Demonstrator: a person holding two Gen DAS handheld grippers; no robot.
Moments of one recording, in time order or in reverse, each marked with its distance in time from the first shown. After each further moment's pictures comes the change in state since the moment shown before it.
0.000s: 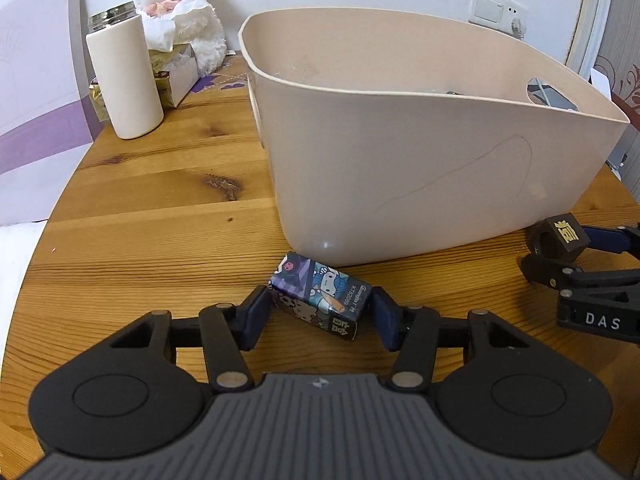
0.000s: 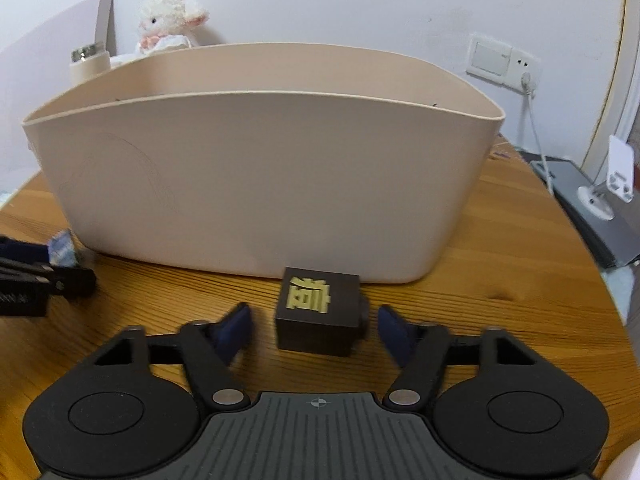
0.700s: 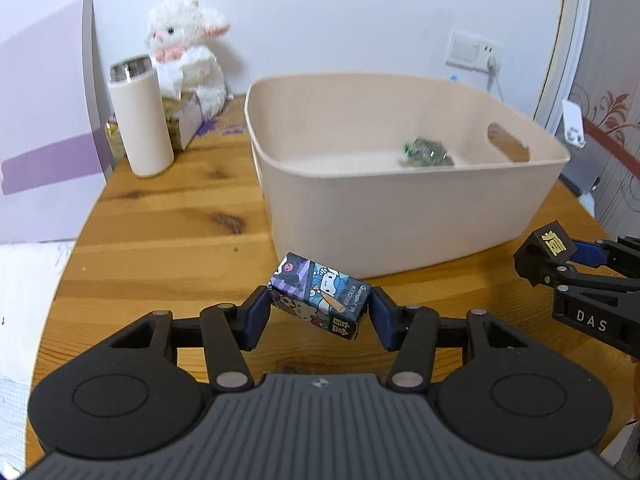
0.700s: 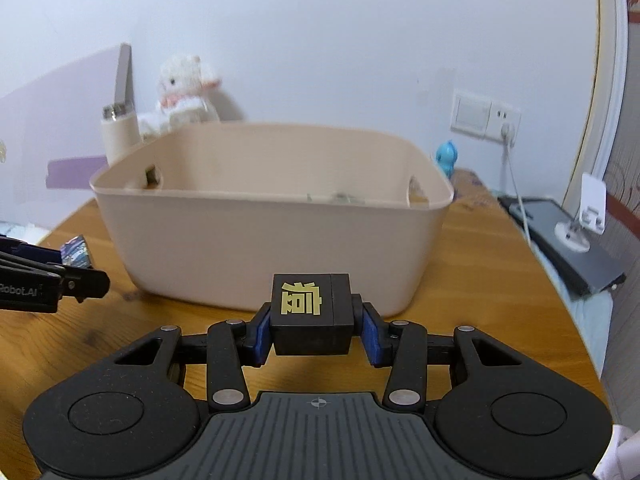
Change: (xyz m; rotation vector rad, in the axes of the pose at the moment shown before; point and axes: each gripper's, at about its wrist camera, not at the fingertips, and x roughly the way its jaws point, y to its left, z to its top) left arm -0.068 -0.005 0.001 -0.002 -0.109 -0.029; right arm -0.080 0.009 0.006 -0.009 -0.160 -0.014
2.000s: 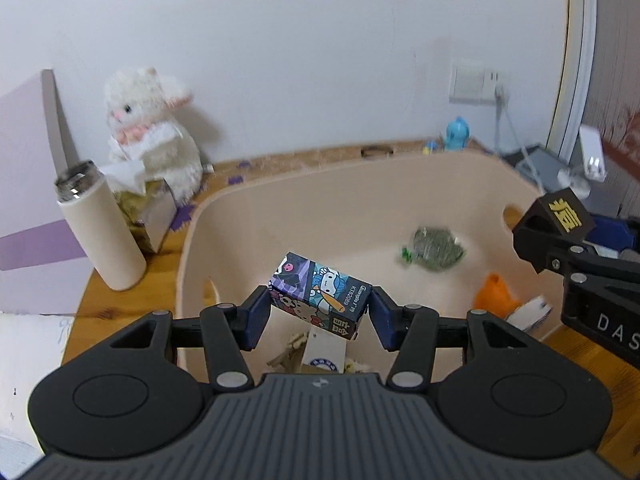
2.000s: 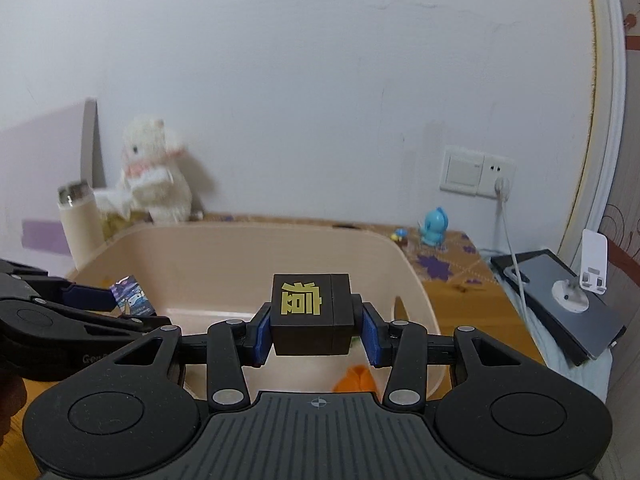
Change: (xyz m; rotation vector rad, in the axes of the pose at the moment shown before) left arm 0.063 -0.040 0.099 0.085 -0.047 0.057; right arm 0.051 -0.018 0.077 0.025 -0.087 -0.045
